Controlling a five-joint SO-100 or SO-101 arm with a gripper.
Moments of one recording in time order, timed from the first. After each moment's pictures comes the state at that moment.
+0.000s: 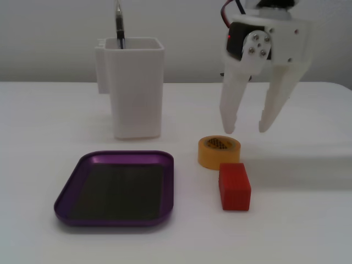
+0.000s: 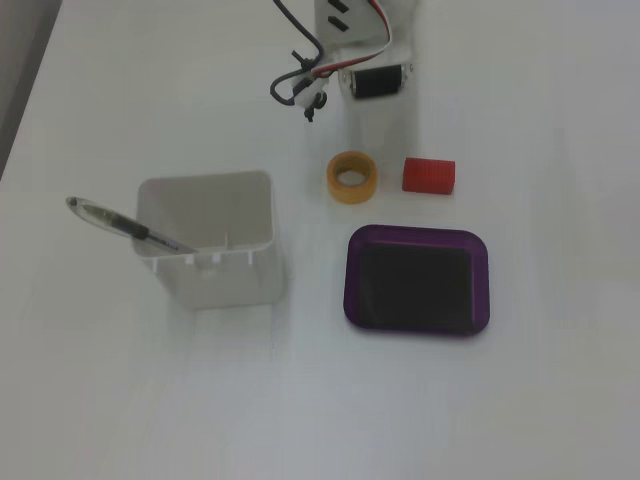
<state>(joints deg) 3.3 101.7 107.6 68.0 -19.1</state>
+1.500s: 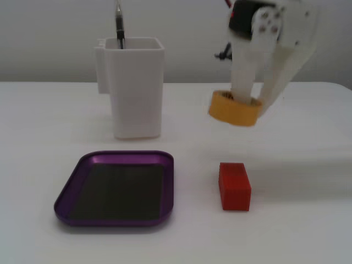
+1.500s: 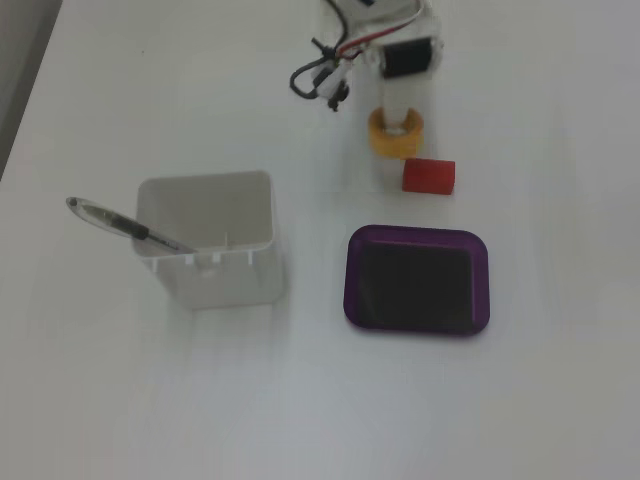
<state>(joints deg) -4.4 111.4 103.1 70.7 -19.2</state>
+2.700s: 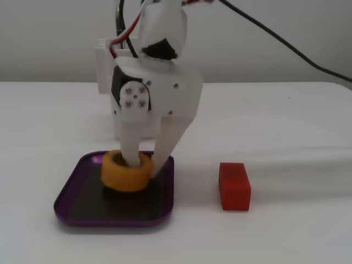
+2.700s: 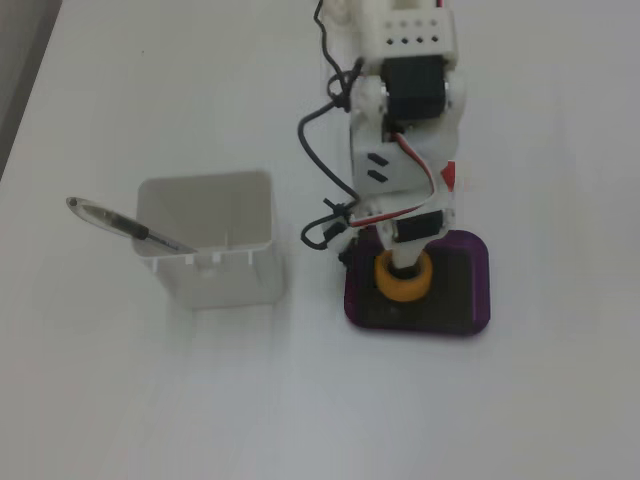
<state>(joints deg) -2.7 55.6 56.2 65.4 -19.2</state>
